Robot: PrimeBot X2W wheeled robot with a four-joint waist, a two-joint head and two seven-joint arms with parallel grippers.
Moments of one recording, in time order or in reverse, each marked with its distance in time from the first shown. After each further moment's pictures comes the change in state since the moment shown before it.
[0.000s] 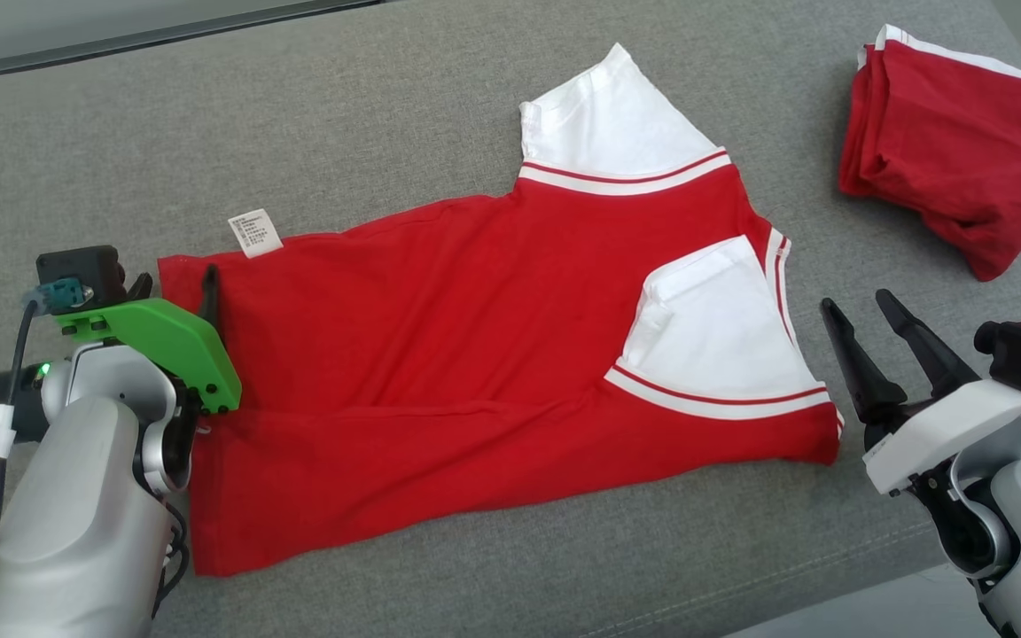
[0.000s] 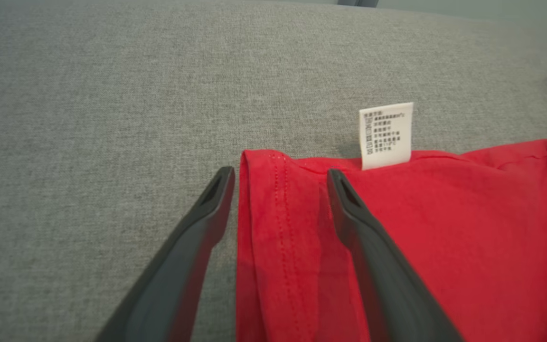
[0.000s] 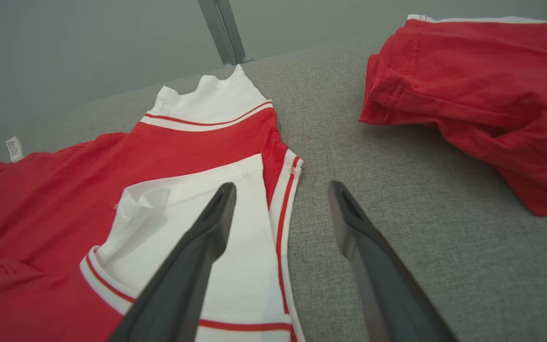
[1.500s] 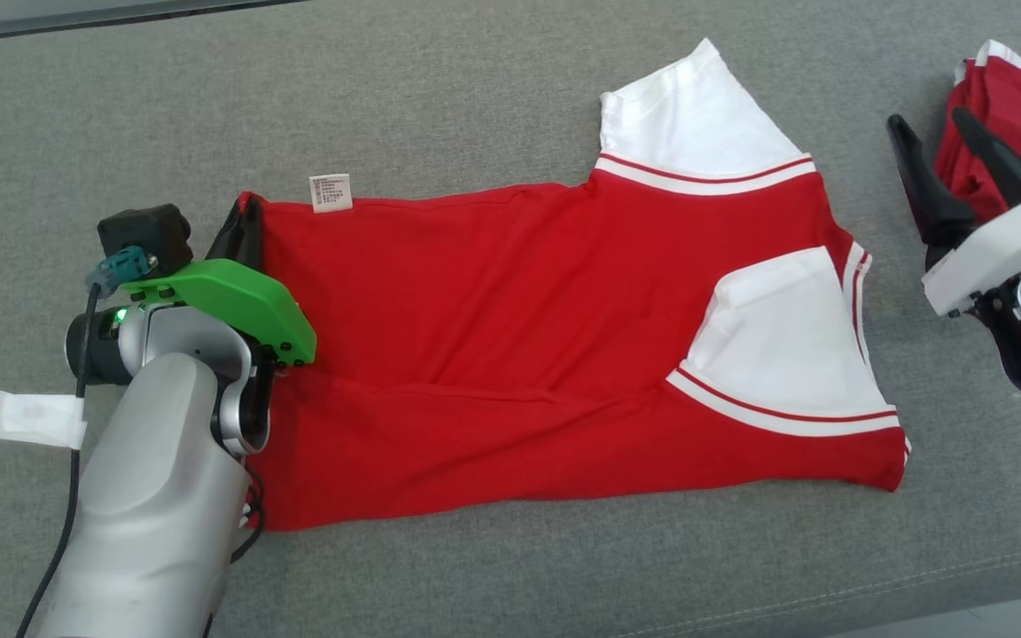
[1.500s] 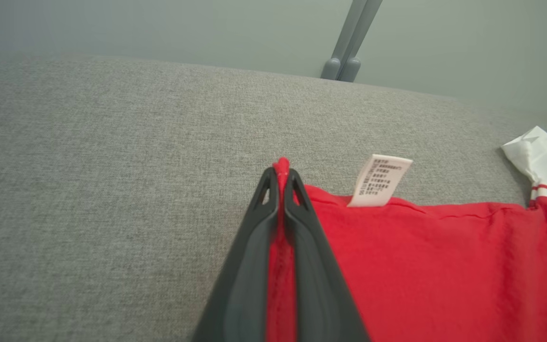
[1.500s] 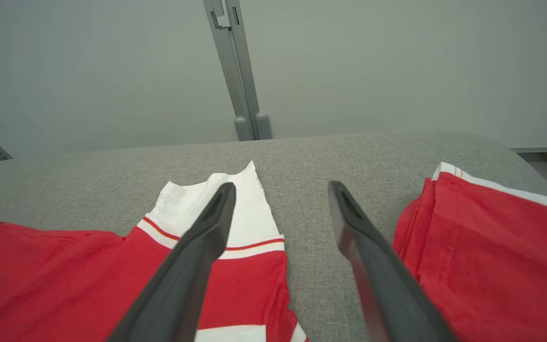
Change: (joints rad) left arm -0.092 -0.121 -0.018 0.082 0.002 -0.047 -0.198; right arm -0.299 -0.053 -0.038 0.080 -0.014 -0.009 0.120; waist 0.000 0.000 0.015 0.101
